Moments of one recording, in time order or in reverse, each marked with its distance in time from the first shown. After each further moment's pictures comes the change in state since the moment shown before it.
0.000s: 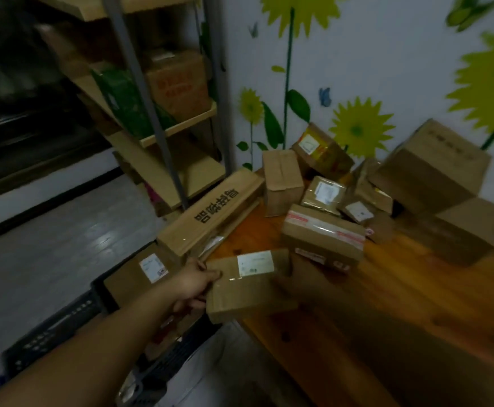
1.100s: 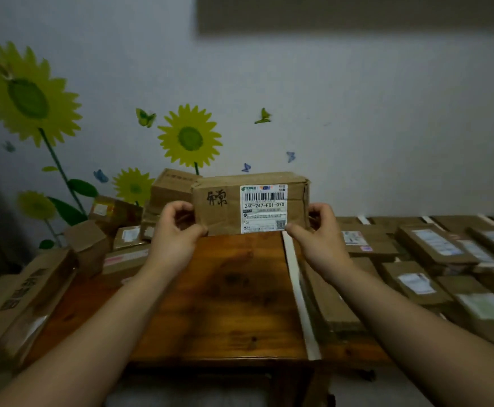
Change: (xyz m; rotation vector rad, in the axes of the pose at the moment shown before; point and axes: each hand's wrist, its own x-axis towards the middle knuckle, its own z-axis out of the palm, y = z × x) left_hand -0.319 0.074 0.205 -0.172 -0.316 1.132; right_hand -0.460 0.041 -0.114 0.562 1.283 0.101
